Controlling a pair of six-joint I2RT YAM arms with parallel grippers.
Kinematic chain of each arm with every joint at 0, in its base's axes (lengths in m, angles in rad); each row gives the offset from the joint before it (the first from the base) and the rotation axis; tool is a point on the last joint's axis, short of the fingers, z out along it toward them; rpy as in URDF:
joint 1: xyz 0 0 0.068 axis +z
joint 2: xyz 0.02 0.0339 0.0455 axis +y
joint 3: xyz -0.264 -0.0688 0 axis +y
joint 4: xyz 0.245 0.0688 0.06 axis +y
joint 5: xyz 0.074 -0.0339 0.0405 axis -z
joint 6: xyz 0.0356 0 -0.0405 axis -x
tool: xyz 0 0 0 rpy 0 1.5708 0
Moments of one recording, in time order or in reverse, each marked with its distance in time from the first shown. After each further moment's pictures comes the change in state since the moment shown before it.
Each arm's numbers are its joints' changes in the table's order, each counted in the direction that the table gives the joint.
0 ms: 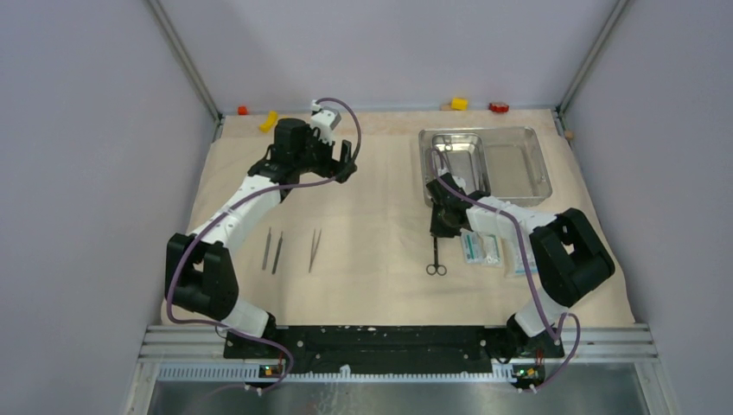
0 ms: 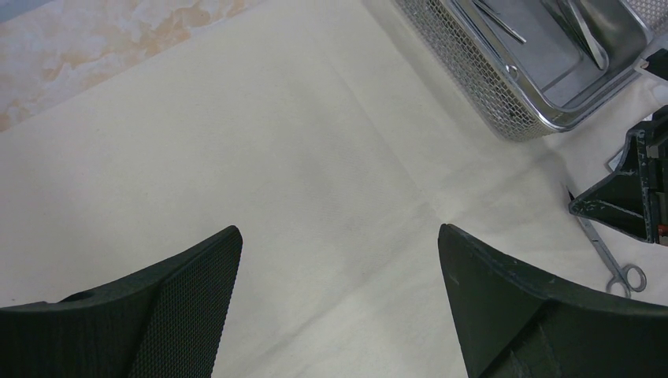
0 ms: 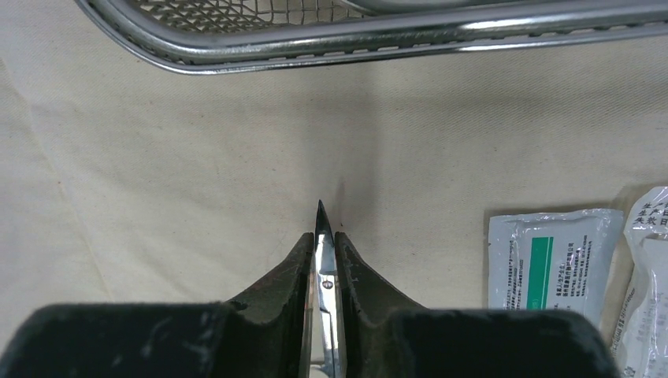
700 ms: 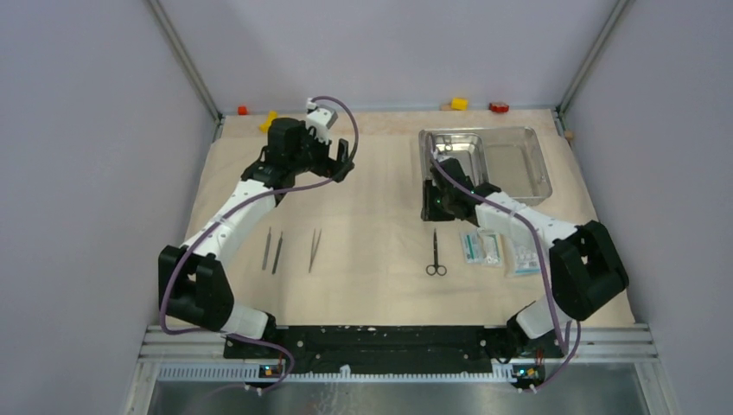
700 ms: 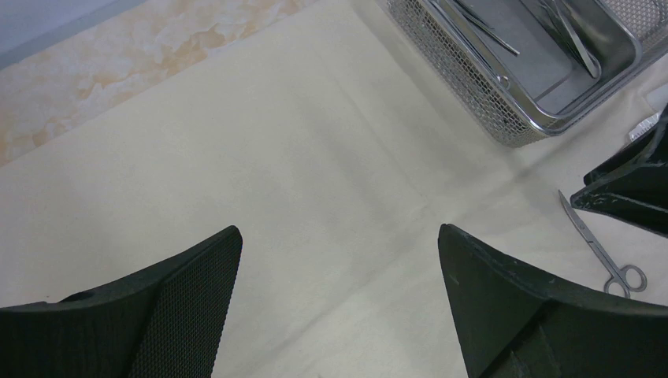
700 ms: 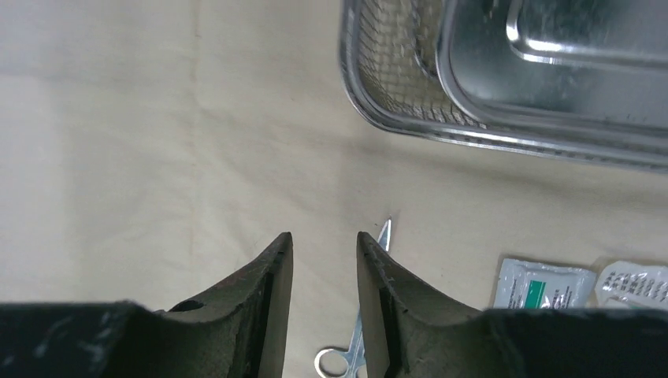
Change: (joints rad) left arm 0.000 -0.056 0.009 0.005 -0.006 -0.016; right arm 0.000 -0.068 -0.051 -0.037 -0.069 0.150
